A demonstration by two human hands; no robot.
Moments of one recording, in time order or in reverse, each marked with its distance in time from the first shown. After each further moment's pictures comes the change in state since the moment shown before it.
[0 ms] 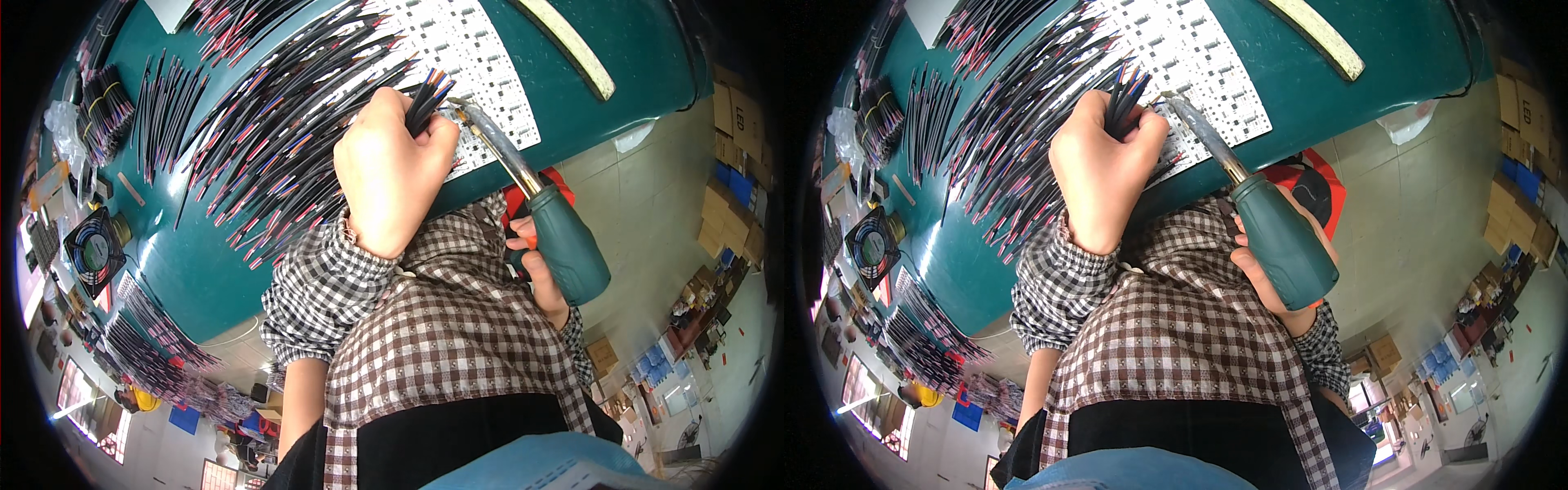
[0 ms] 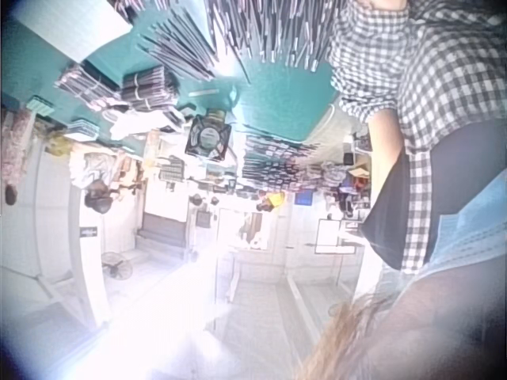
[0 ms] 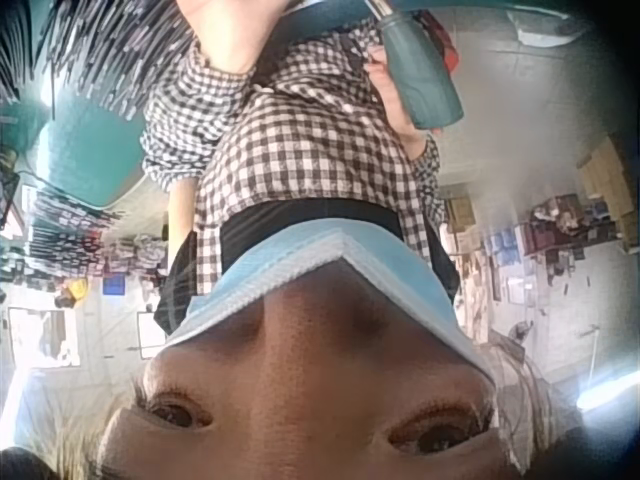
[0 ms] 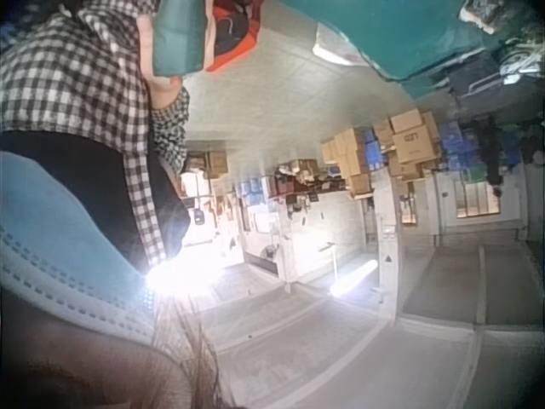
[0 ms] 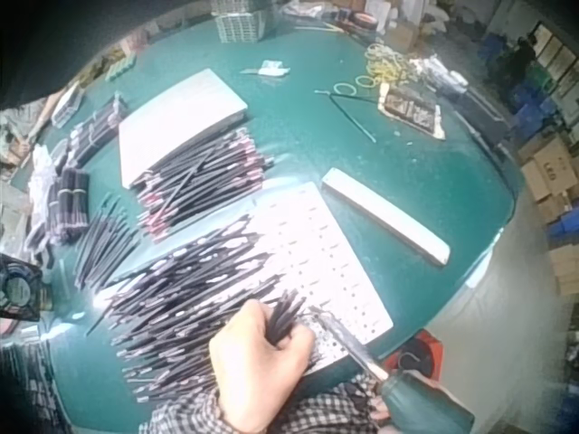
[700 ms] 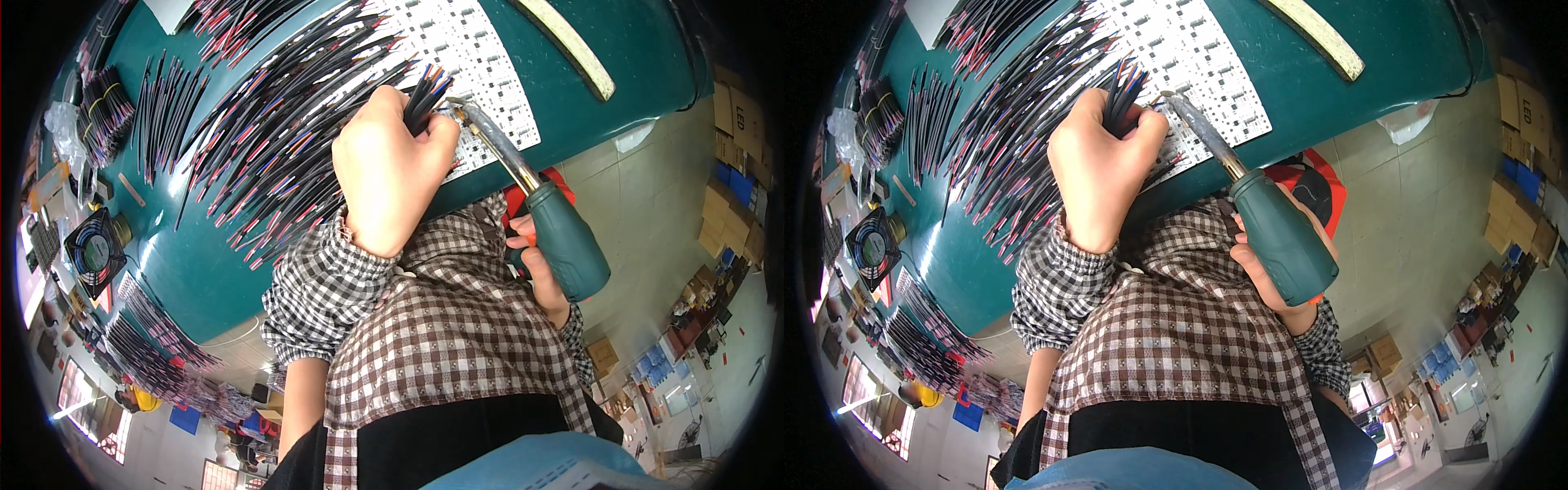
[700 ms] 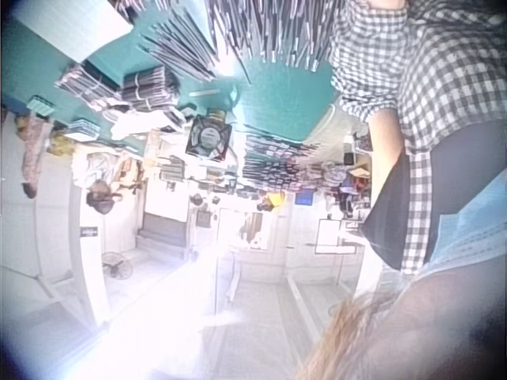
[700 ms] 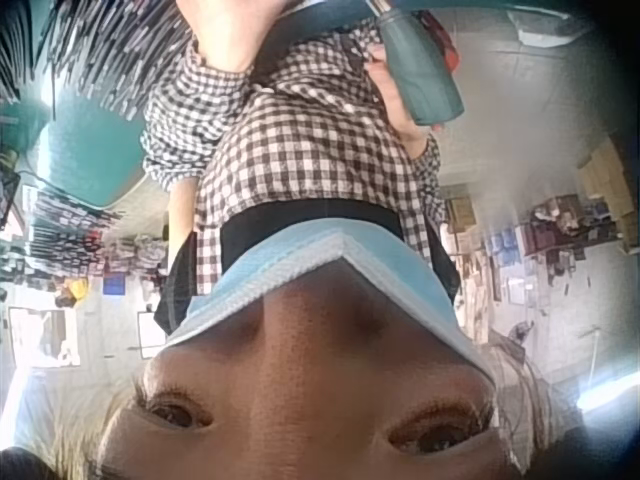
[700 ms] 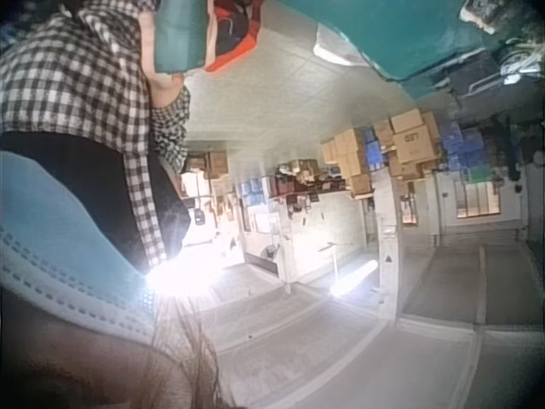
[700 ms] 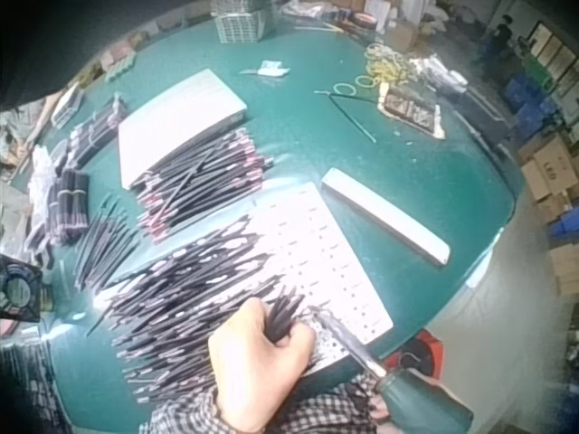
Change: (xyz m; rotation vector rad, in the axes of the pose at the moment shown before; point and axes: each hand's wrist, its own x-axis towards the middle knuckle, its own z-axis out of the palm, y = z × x) left_hand 0.004 -0.003 0.002 -0.027 0.032 0.039; right_hand 0.004 0.003 0.002 -0.073 0.004 -0.062
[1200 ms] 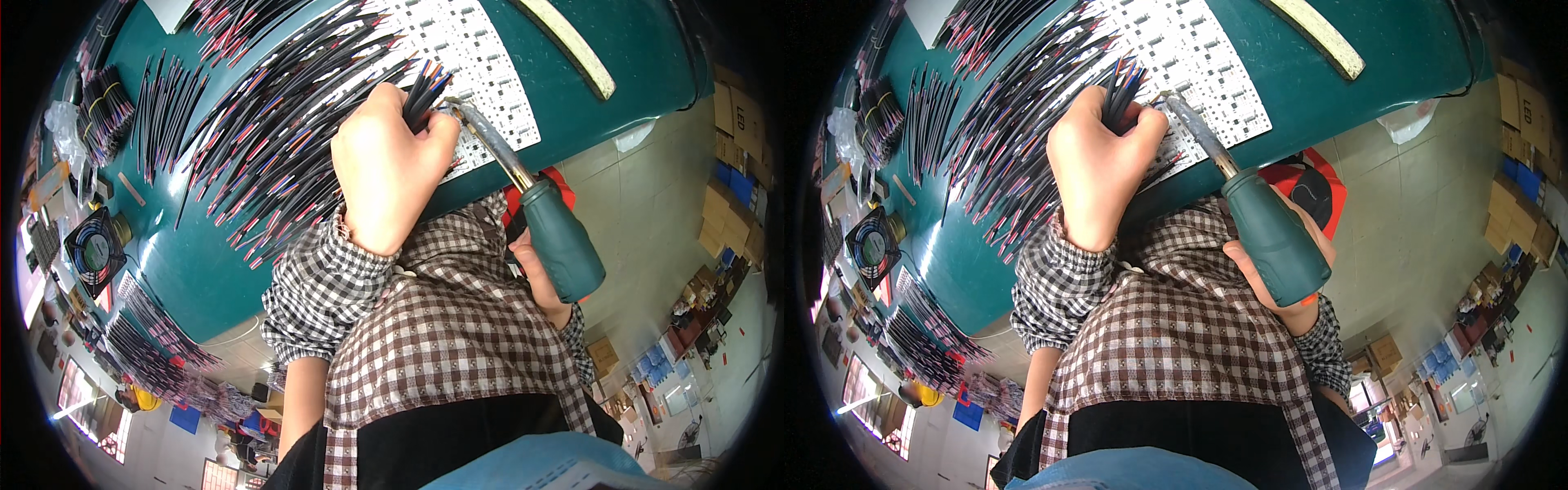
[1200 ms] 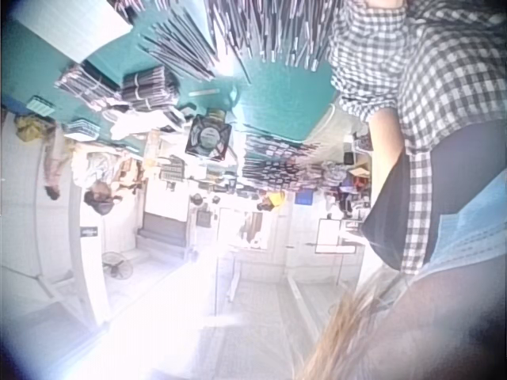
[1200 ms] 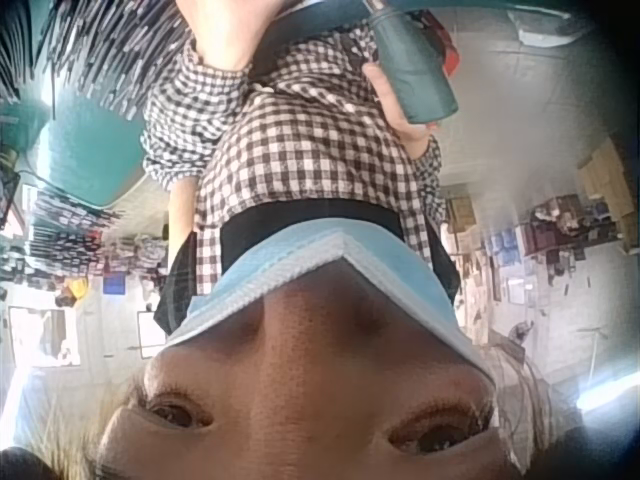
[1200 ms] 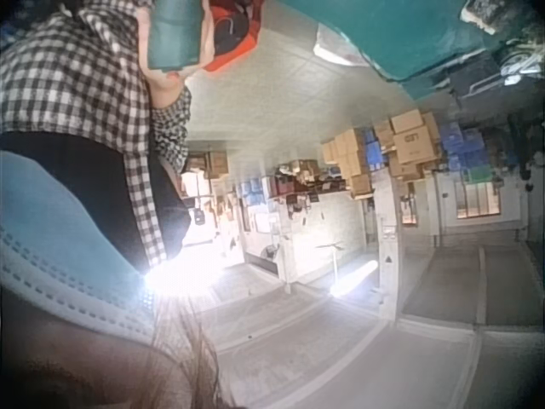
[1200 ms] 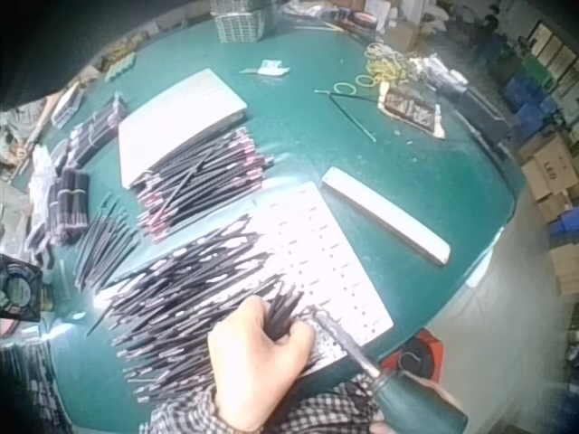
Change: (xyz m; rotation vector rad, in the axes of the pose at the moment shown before) left_hand -0.001 0.001 -0.004 0.010 -0.017 -0.019; right_hand -0.003 0.000 -0.009 -0.563 -0.097 -0.150
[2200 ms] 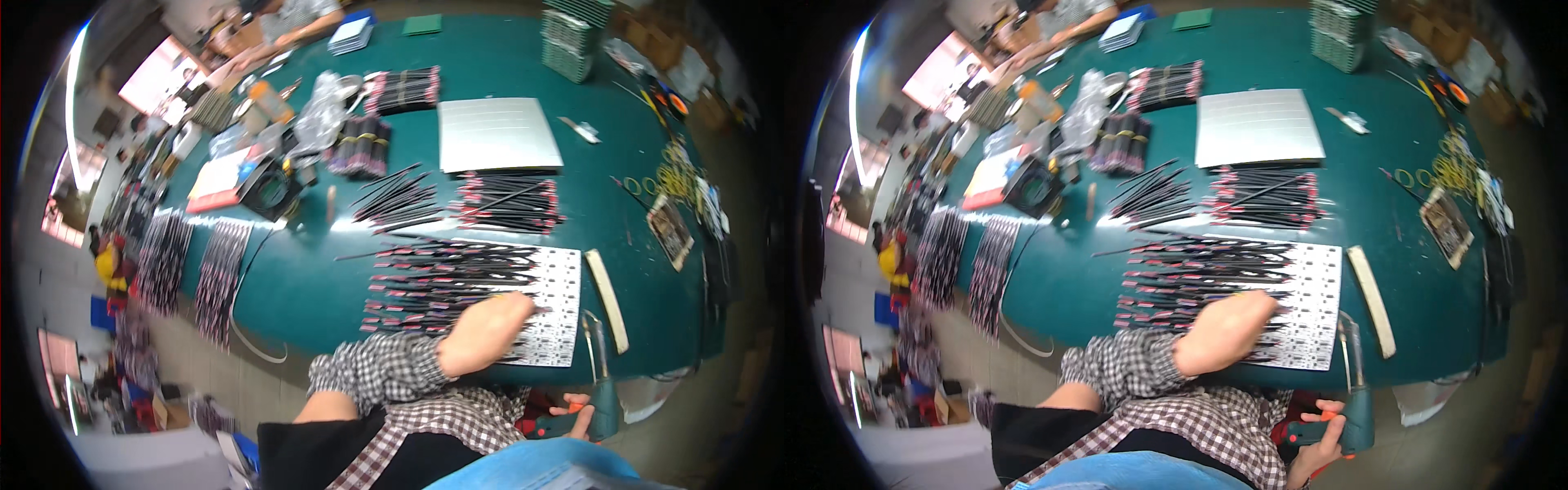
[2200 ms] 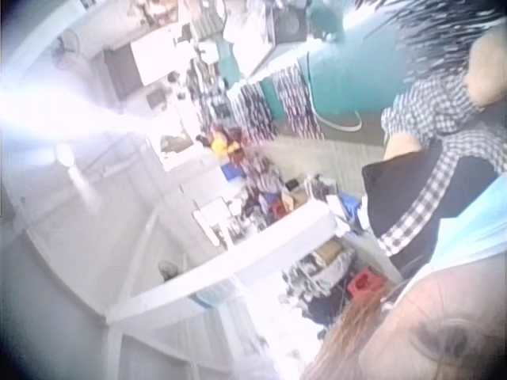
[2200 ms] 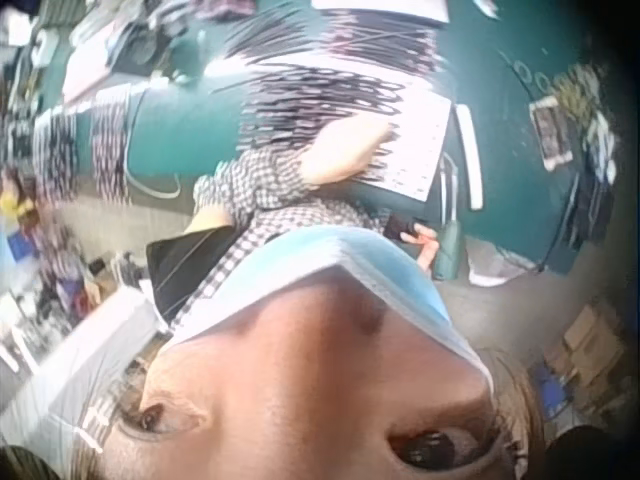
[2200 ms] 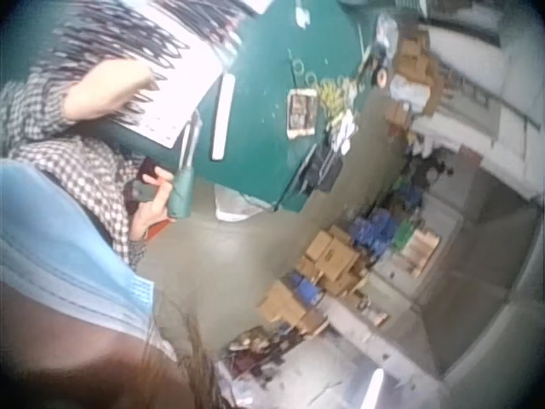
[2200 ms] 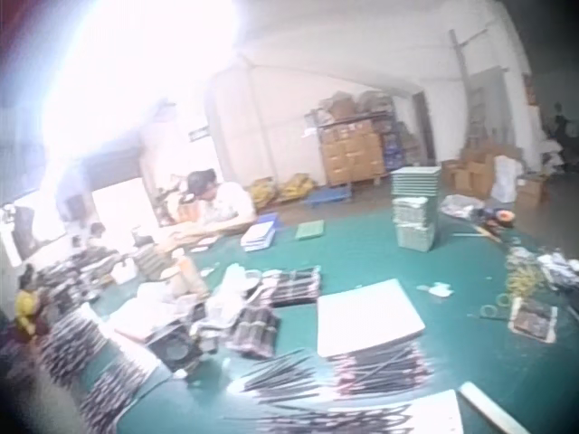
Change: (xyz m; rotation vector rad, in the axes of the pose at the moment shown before) left_hand -0.014 0.001 -0.037 -0.002 0.058 0.574; right_hand 0.021 0.005 -0.009 0.700 0.416 0.146
